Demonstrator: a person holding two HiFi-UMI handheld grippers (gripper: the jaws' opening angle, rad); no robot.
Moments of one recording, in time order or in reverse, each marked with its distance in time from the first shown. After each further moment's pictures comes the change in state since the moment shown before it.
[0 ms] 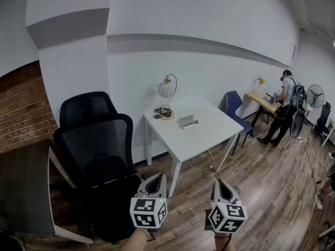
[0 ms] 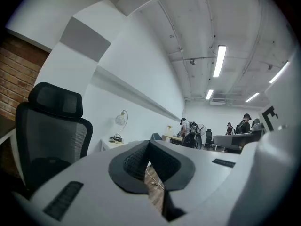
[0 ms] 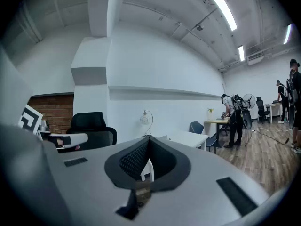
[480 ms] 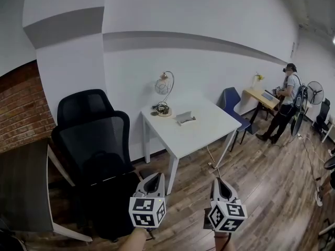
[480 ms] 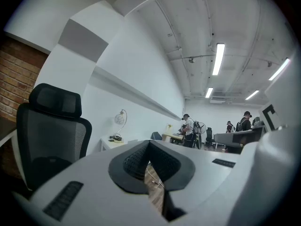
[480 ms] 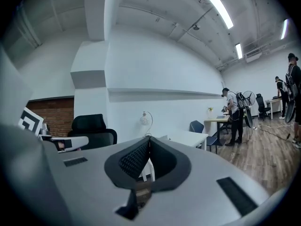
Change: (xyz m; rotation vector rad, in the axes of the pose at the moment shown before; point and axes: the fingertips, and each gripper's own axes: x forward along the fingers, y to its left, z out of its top) left arm 0.000 -0.016 -0.007 0.018 0.002 0.008; right arm -0.009 -0.016 -0.001 0.036 -0.015 0.013
